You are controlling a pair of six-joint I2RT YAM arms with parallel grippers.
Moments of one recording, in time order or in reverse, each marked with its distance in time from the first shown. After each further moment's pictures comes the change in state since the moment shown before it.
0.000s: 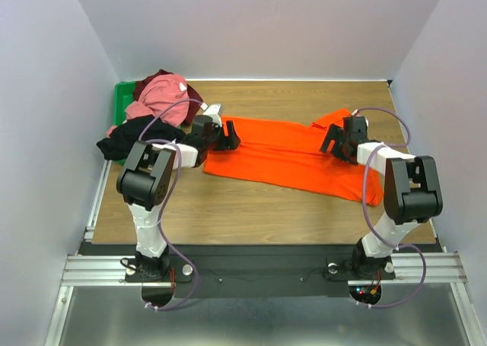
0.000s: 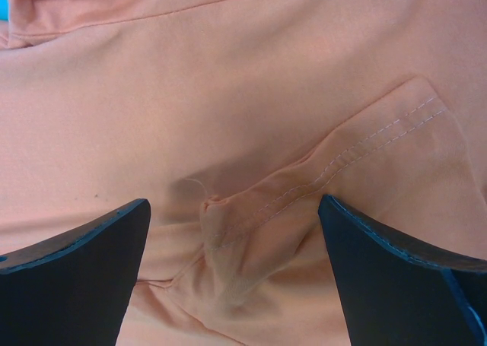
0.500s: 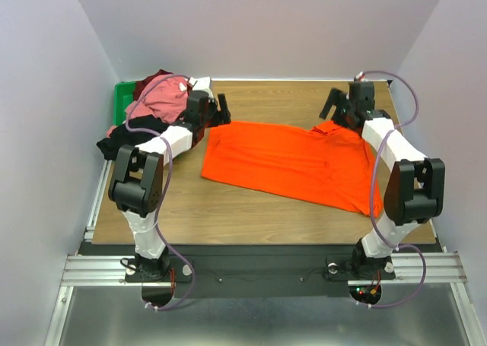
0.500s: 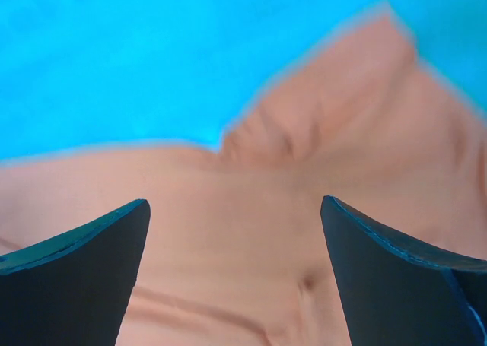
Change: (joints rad) left arm 0.016 -0.119 0.188 -0.268 -0.212 -0.009; right arm 0.019 -0.040 0.322 -0.201 -0.072 -0.005
